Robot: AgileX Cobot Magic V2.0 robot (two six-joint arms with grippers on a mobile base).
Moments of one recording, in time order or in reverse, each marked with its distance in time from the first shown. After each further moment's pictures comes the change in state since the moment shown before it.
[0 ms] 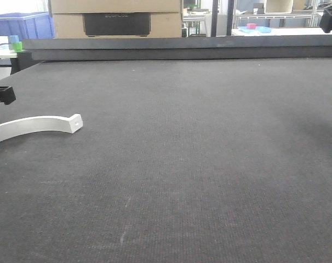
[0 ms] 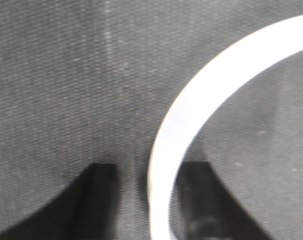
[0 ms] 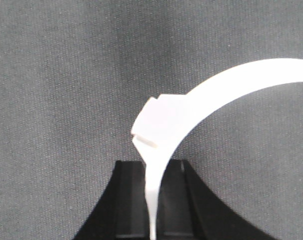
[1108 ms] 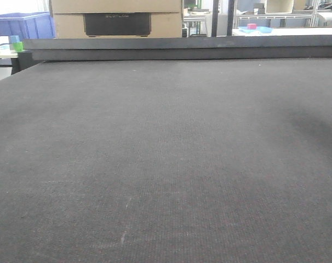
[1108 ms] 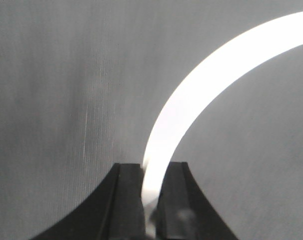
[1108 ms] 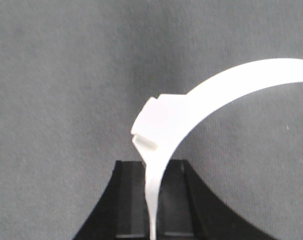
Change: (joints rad) left arm 0.000 -0.516 -0.002 -0.135 -0.167 0.000; right arm 0.000 -0.002 -0.095 -0.002 -0.043 -0.005
